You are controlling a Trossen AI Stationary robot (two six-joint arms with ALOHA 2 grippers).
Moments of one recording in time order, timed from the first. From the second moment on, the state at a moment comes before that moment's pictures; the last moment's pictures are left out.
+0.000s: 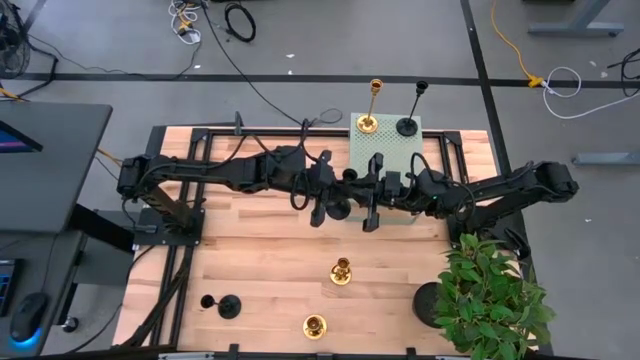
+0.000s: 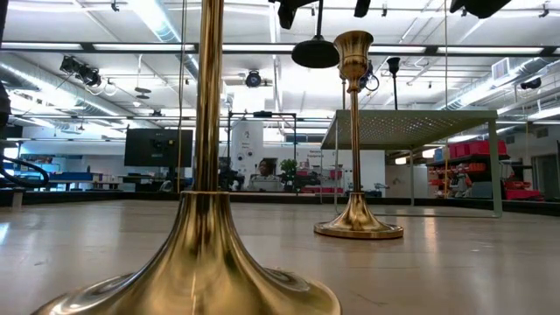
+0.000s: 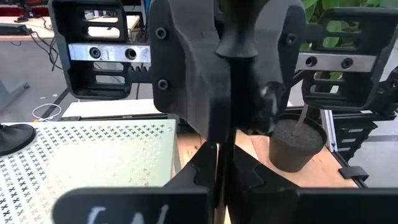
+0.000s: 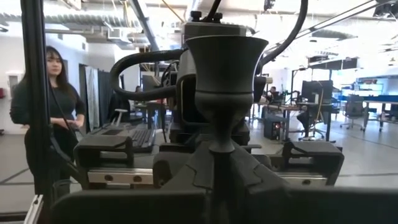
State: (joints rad) left arm 0.05 1.59 1.34 0.04 0.13 0.03; right arm 0.08 1.30 0.77 0.79 0.17 -0.08
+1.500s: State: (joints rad) left arm 0.05 1.59 1.34 0.04 0.09 0.02; right arm 0.17 0.79 0.64 0.23 0.62 -0.13
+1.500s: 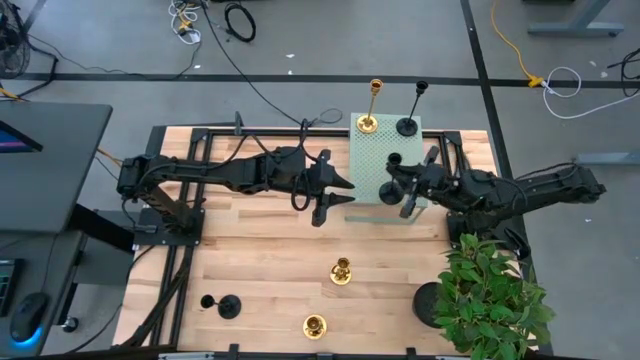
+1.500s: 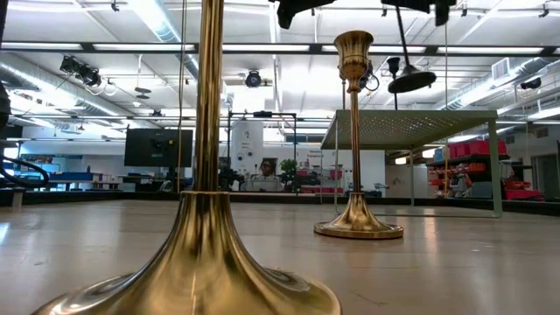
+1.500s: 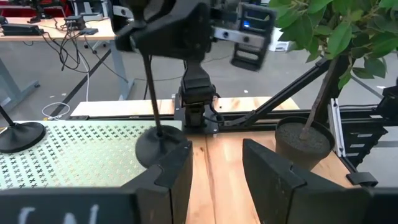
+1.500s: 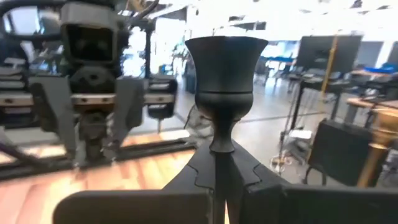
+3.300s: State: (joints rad) left arm 0.05 1.59 1.34 0.04 0.09 0.02; right arm -0.63 0.53 0.32 0.39 0.10 0.01
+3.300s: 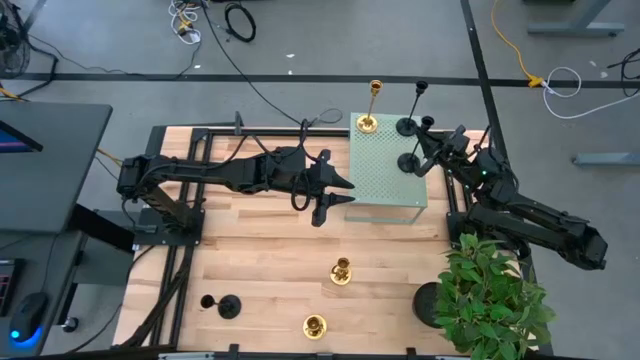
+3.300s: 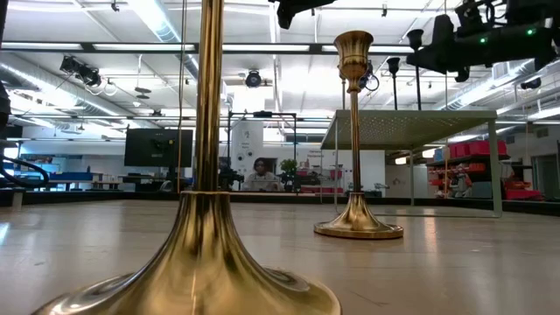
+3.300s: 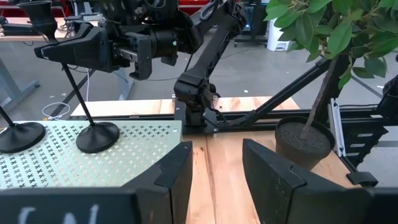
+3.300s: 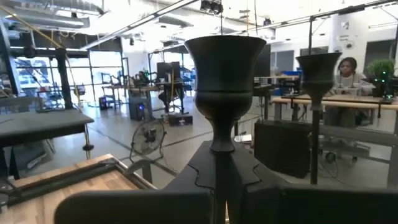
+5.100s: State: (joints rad) left arm 0.05 1.59 1.34 0.02 0.09 0.01; right arm -0.66 0.47 0.32 0.27 0.01 0.04
